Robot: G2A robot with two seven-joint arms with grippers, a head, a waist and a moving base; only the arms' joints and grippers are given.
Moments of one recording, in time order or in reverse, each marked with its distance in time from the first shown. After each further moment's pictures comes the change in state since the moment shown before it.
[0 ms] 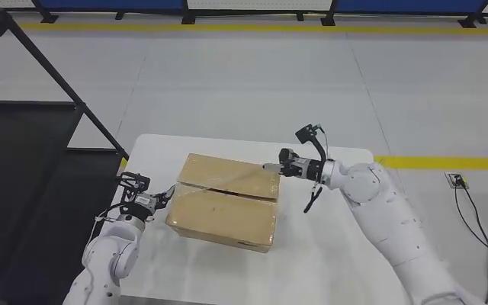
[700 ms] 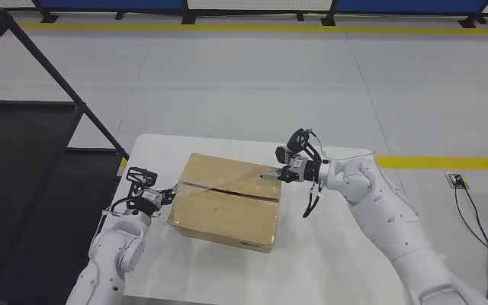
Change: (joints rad) left arm -0.041 -0.008 0.038 0.006 0.012 0.001 -0.024; right arm 0.033 -0.003 -0.079 0.036 -0.443 -0.208 -0.299
